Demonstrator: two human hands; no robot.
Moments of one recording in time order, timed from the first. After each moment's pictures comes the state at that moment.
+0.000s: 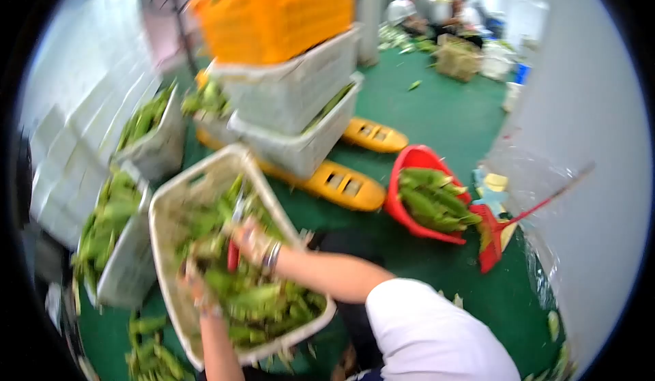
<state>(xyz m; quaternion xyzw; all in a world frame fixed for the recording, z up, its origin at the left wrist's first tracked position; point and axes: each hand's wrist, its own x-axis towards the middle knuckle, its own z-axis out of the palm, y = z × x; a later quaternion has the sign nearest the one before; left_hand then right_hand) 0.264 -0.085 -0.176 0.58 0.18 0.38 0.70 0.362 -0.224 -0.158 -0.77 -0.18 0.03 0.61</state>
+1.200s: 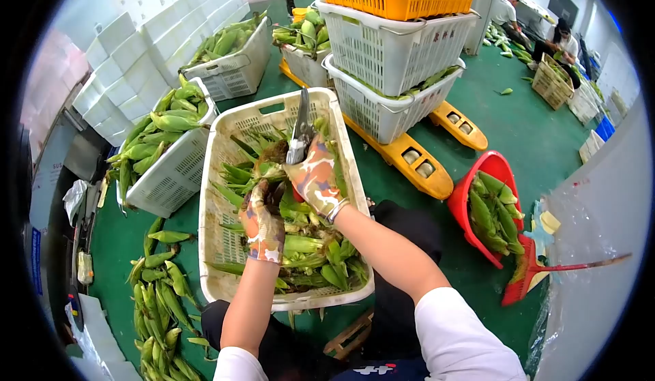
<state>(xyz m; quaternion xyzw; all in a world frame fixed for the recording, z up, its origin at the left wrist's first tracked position) 0.276 -0.137 -0.134 0.37 0.25 0.40 0.80 0.379 -0.202 -0.121 -0.83 -0.20 -0.06 0.52</state>
